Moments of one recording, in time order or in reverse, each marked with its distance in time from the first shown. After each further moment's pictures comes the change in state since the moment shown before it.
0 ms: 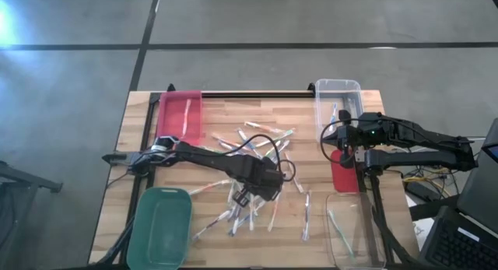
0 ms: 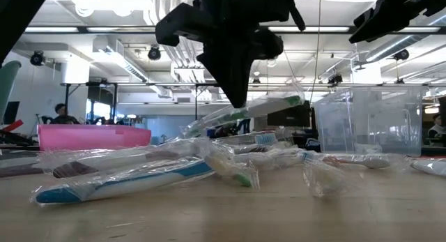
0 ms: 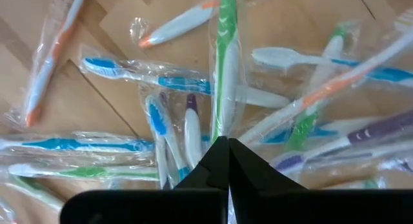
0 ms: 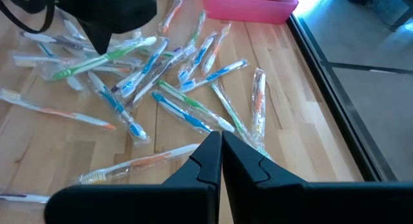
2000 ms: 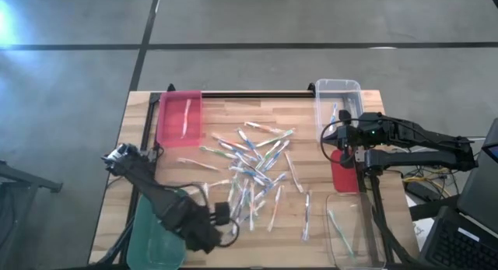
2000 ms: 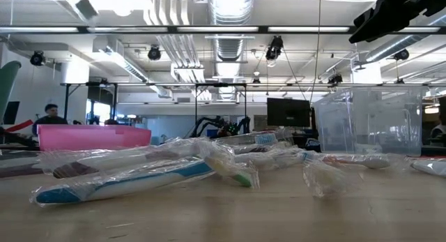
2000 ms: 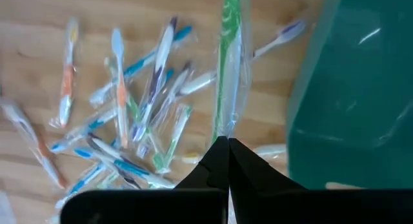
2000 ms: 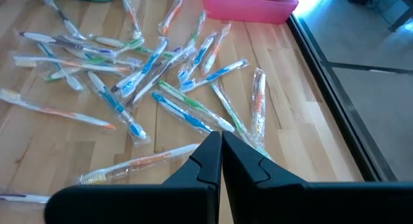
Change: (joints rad) left arm -0.480 -0.311 0.008 -0.458 -0.061 0.227; right arm 0.000 0.000 0.000 0.000 0.000 0.000
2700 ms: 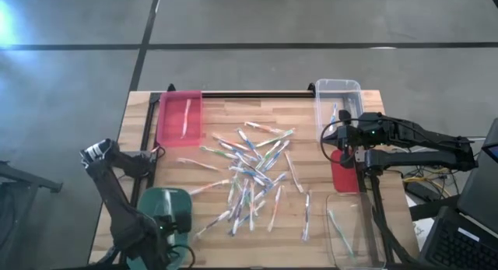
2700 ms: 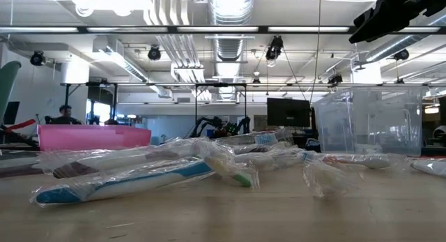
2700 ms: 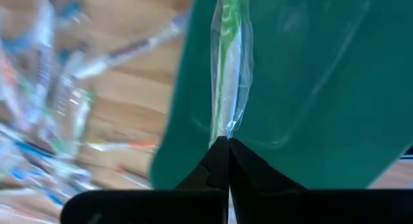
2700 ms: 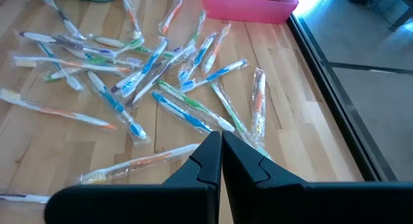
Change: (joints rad) left arm -0.301 -0.169 -0.355 0.011 0.005 -0.442; right arm 0.000 0.000 0.000 0.000 0.000 0.000
